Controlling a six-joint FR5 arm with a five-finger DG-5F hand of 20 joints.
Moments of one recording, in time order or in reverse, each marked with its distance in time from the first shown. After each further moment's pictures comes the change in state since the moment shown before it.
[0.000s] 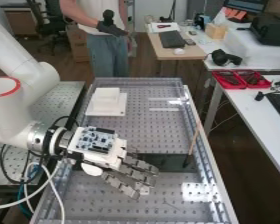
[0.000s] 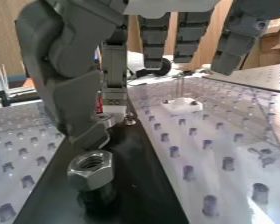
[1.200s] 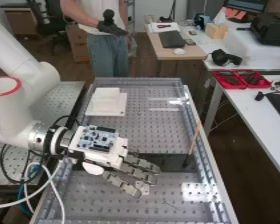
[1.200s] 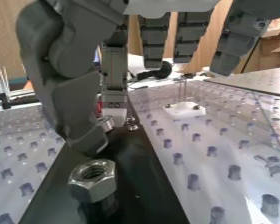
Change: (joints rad) arm 0.004 -0.001 0.000 0.014 0.004 0.000
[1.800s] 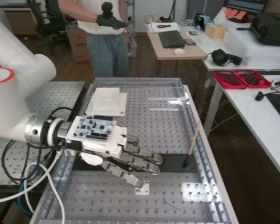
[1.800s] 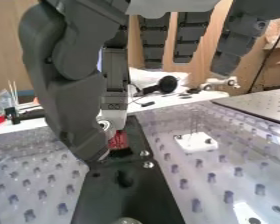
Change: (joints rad) arm 0.011 0.065 -0.022 0.015 -0.006 0.008
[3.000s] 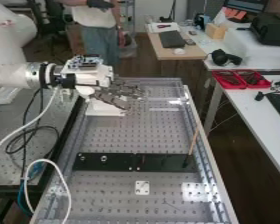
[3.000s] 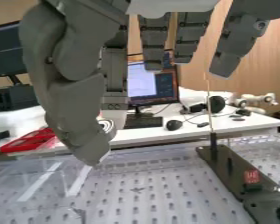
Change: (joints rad) arm 0.388 0.349 -0.228 -0.064 0.277 -0.007
